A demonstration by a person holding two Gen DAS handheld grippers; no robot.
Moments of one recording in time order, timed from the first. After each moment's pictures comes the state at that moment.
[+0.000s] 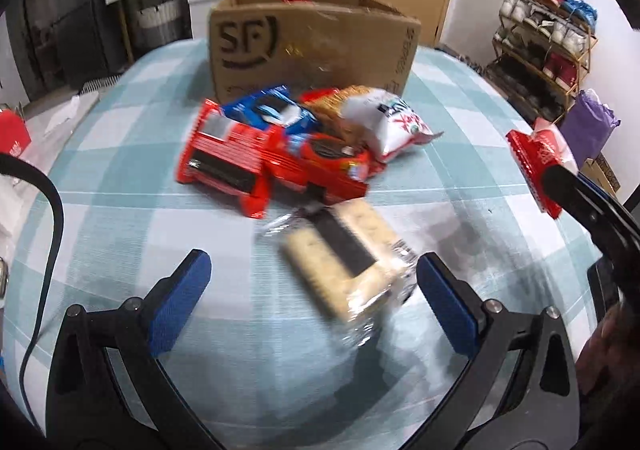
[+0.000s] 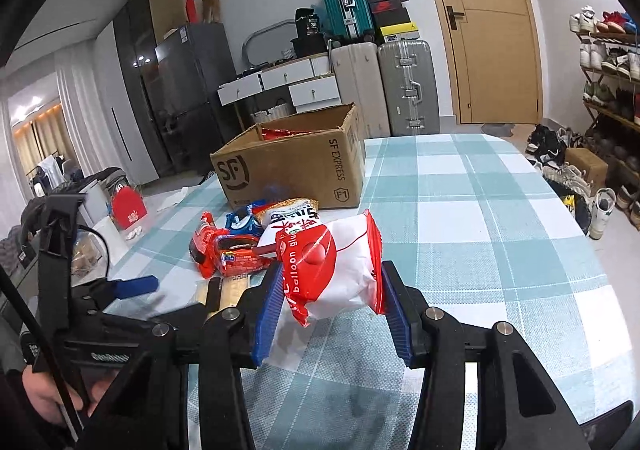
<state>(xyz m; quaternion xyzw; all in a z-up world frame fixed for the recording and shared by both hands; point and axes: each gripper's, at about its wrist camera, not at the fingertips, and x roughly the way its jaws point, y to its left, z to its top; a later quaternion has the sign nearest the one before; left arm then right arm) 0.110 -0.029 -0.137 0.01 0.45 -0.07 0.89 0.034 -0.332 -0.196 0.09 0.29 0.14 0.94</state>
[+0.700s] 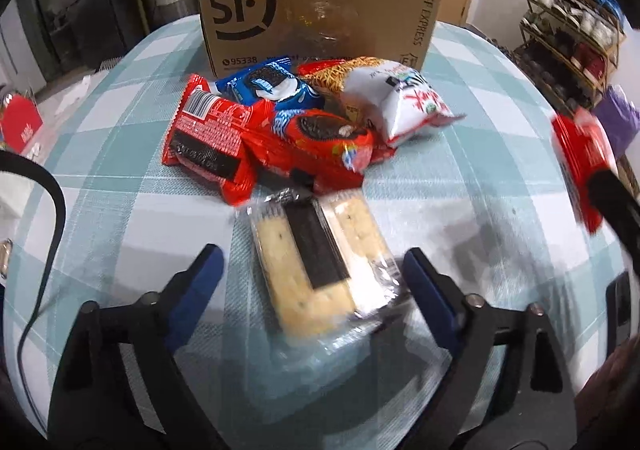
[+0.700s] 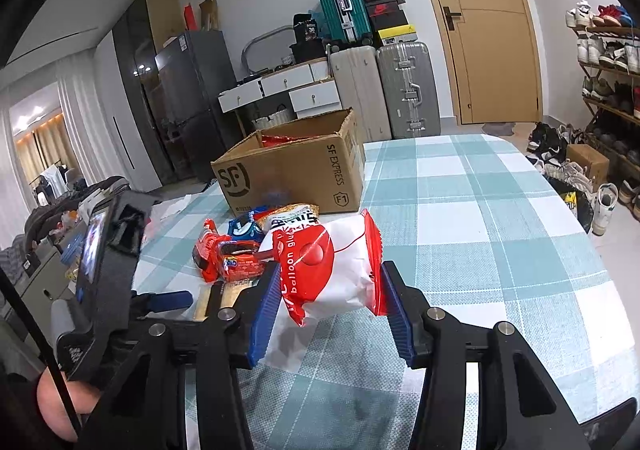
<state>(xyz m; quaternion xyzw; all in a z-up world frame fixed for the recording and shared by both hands) 0.127 -0.054 -0.155 0.03 0.48 -0.03 0.88 0.037 -0.338 -0.197 0.12 0.28 0.15 0.94</state>
